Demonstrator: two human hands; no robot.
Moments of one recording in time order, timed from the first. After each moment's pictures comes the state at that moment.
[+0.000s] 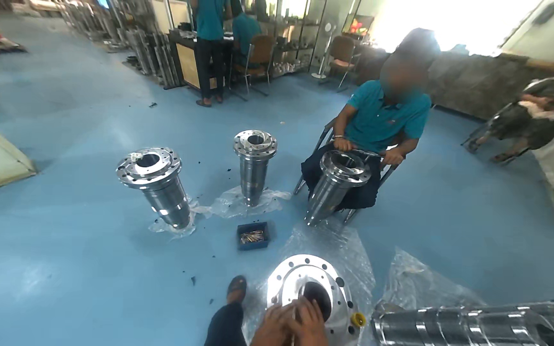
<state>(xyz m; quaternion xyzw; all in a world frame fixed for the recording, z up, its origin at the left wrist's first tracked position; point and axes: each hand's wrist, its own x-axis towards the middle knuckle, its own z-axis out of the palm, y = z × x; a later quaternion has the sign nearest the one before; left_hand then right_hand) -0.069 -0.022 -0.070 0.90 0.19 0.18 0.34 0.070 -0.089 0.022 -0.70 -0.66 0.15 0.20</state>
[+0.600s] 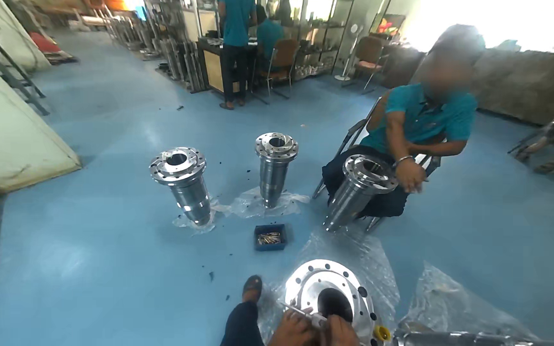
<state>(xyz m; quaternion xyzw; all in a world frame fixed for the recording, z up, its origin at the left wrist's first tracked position) -0.067 -0.024 -0.073 0.90 0.19 0.14 0.35 0.072 -0.100 0.030 -0.82 -0.54 0.15 0.15</state>
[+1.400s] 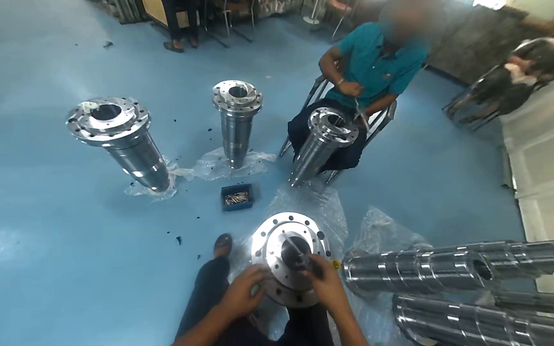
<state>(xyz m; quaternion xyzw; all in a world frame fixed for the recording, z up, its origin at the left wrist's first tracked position) -0.100 -0.020 -0.048 0.81 0.23 0.22 0.50 0.132 -0.106 0.059 -0.81 -0.36 0.36 0.29</state>
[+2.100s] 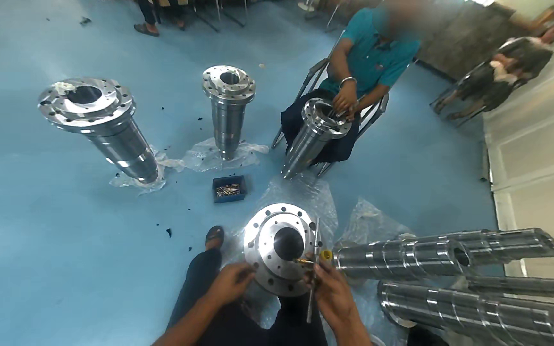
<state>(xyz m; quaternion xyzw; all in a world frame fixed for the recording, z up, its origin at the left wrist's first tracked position) -0.113 -0.012 -0.057 0.75 0.30 0.11 0.58 0.121 -0.142 0.076 -0.56 -0.07 0.52 0.64</state>
